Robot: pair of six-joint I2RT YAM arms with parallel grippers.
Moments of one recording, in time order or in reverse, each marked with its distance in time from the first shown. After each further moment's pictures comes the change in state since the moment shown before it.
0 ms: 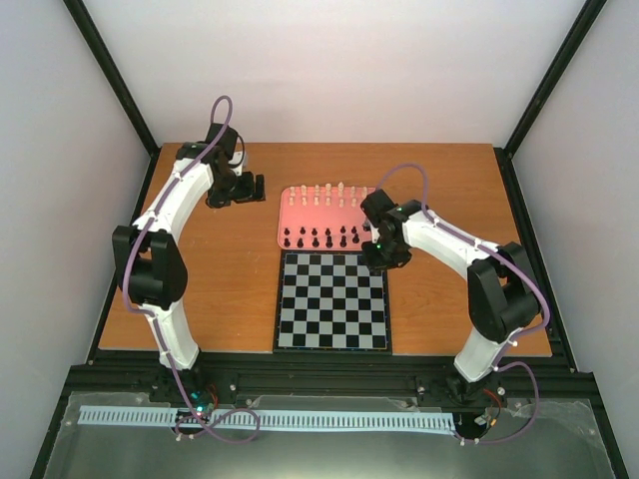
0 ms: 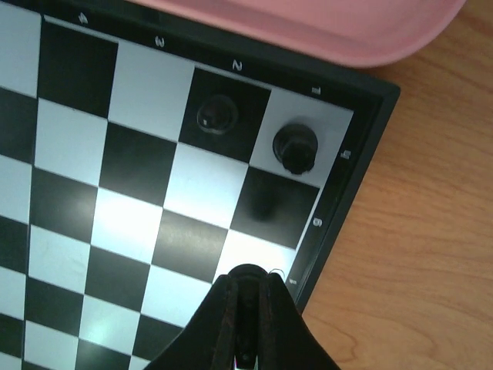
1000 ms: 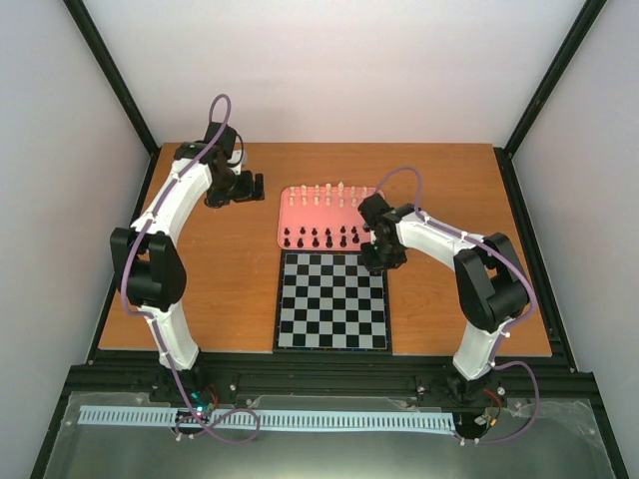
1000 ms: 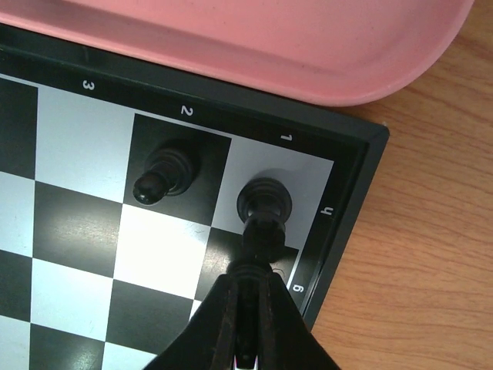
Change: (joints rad) left arm 0.000 -0.021 -0.005 0.000 -0.003 0.000; right arm -0.013 0.079 -0.028 0.113 0.052 0.026
